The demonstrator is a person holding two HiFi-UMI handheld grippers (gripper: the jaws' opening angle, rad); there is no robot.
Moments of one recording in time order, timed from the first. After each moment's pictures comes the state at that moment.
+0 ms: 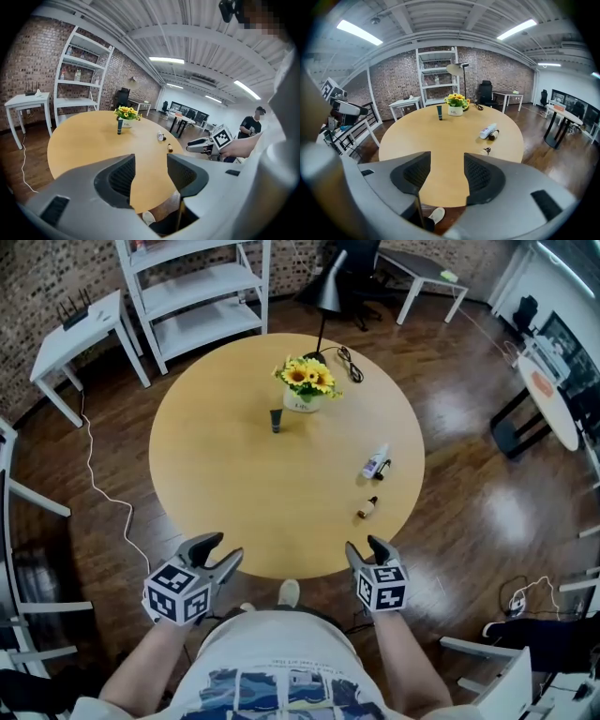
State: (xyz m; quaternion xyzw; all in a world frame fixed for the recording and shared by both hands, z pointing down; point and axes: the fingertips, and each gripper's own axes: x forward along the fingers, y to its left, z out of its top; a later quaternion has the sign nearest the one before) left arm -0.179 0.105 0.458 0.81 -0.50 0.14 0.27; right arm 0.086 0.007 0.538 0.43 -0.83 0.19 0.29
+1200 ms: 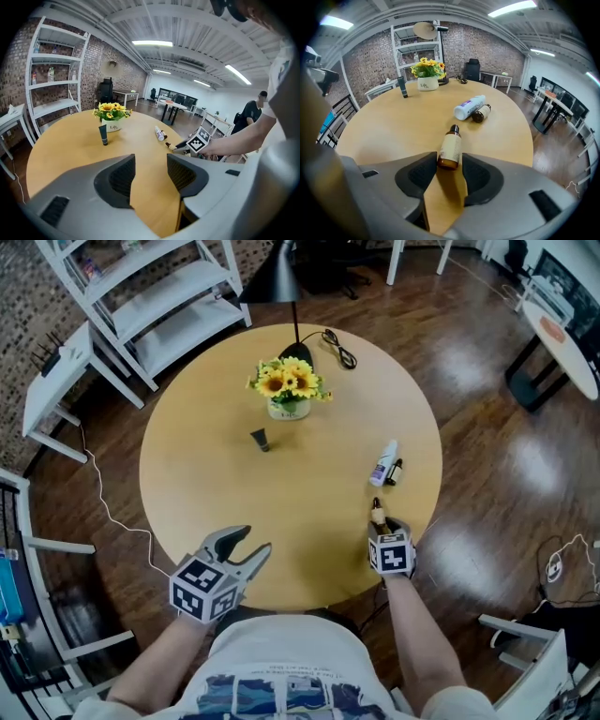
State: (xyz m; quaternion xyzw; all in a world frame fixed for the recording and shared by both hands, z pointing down) left arm -0.132 -0.054 0.486 0.84 -0.42 0.24 0.25; right arm 0.128 -0.140 0.679 0.48 -0.75 0.25 0.38
